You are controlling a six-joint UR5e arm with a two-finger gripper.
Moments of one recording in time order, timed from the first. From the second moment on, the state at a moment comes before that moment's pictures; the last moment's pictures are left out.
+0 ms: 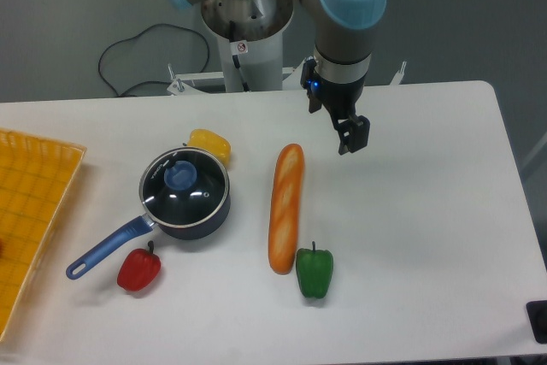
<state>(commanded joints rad) 2.60 -1.69 -1.59 -1.40 1.54 1.61</state>
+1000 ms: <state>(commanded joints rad) 2.60 -1.69 -1.63 -1.40 1.53 1.53</state>
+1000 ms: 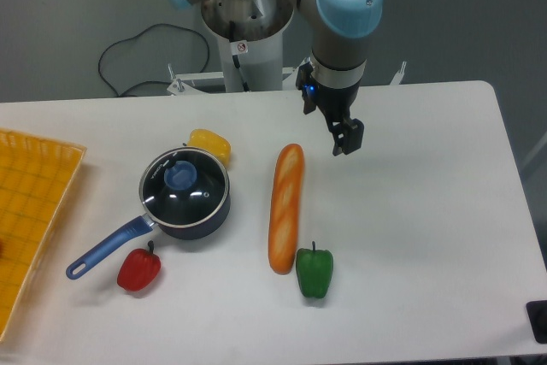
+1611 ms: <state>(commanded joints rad) 2.57 -1.69 -1.63 -1.40 1.54 1.44</state>
